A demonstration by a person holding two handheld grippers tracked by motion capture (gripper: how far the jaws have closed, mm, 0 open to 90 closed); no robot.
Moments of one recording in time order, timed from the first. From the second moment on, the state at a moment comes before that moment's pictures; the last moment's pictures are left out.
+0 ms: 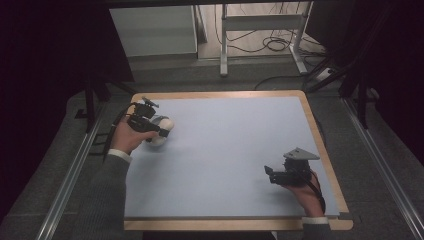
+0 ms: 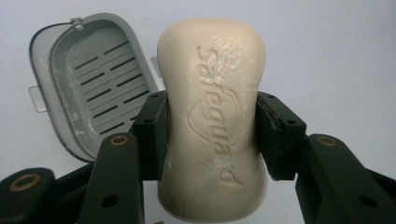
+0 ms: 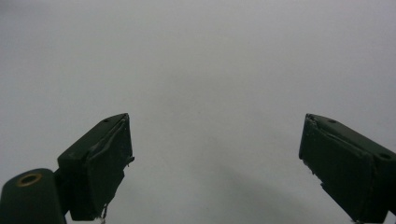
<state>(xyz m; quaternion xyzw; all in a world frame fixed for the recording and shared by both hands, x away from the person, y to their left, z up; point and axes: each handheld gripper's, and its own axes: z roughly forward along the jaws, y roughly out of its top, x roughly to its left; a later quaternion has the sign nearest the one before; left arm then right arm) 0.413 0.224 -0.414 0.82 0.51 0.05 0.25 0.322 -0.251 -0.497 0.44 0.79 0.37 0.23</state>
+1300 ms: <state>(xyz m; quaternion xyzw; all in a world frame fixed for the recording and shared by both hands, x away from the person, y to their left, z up) 0.454 0.248 -0.456 0.78 0.58 0.05 0.24 0.323 -0.256 -0.498 0.44 0.78 0.37 0.23</state>
